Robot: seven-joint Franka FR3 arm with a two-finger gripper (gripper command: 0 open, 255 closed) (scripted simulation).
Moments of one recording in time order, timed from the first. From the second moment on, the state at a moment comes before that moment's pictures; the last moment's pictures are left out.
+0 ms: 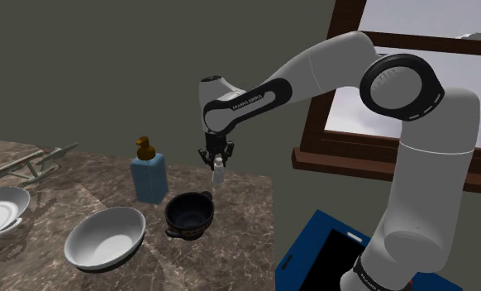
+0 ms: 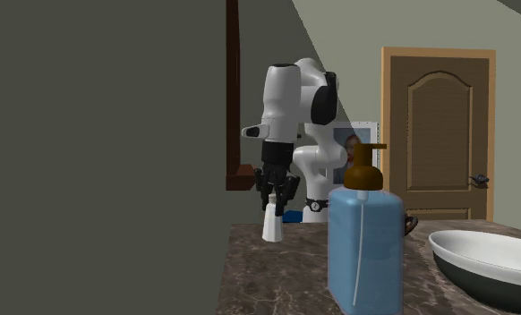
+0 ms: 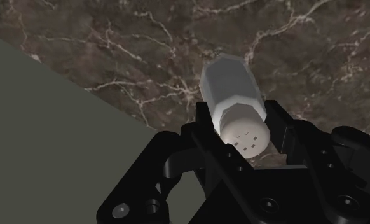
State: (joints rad) arm -0.02 0.24 0.16 -1.89 -0.15 2.10 0.59
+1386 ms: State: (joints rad) arm -0.02 0.16 0.16 -1.71 -0.13 1.84 0.55
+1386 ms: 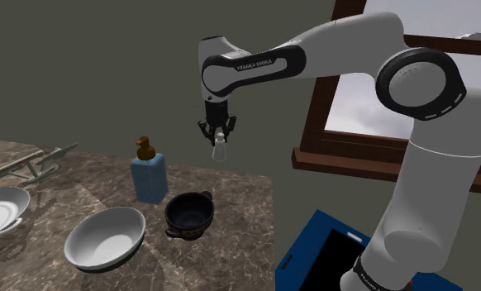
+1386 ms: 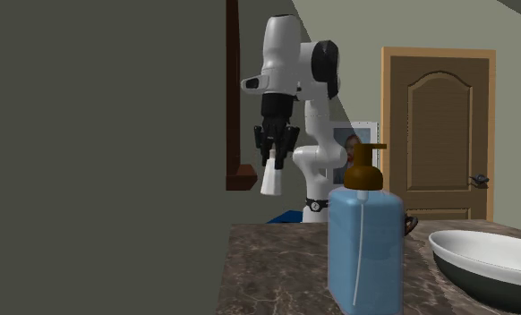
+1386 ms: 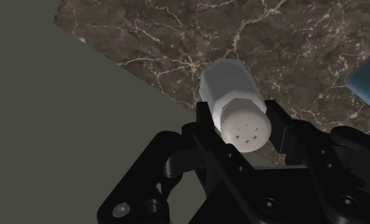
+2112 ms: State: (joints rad) arm 0.02 0.11 0.20 -1.67 -0.12 1.74 0.62
